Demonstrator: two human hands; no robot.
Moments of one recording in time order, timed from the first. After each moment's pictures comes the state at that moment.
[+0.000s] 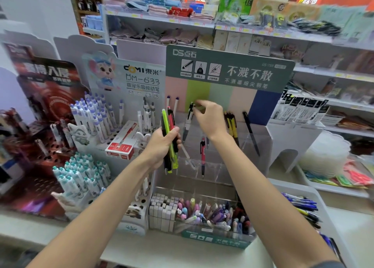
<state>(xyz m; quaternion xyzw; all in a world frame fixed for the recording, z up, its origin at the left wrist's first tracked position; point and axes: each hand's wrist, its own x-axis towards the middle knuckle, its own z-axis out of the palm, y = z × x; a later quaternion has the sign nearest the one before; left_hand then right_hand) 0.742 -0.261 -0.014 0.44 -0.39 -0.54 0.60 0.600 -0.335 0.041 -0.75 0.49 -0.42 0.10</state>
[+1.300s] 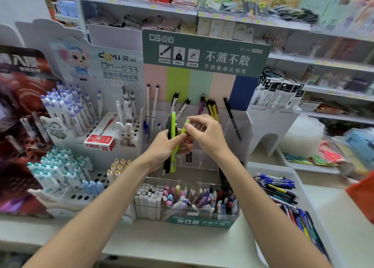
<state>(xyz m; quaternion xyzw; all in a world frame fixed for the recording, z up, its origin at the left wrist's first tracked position) 0.693 -0.244 -0.029 0.41 -0.48 -0.59 0.50 0.541 -0.274 -0.004 -0.73 0.46 -0.45 0.21</state>
